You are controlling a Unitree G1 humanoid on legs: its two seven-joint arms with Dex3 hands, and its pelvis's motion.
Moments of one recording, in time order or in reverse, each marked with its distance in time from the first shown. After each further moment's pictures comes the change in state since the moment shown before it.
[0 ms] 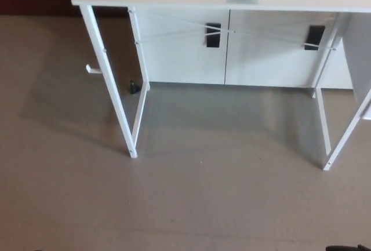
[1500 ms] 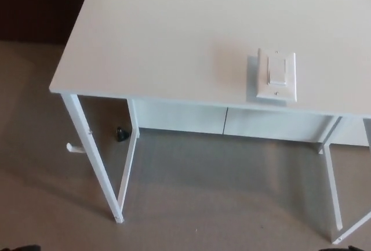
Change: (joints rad) left_arm -0.018 0.029 0.005 0.006 0.000 0.004 -0.022; right_arm -0.022 -0.011 0.037 0.020 -0.047 -0.010 -0.003
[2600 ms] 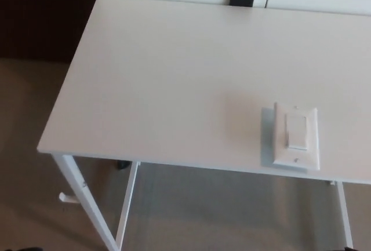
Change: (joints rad) left_arm 0.004 0.020 -0.023 -0.002 0.012 0.000 0.001; right_arm -0.011 -0.020 0.020 0.003 -0.043 -0.009 -0.004
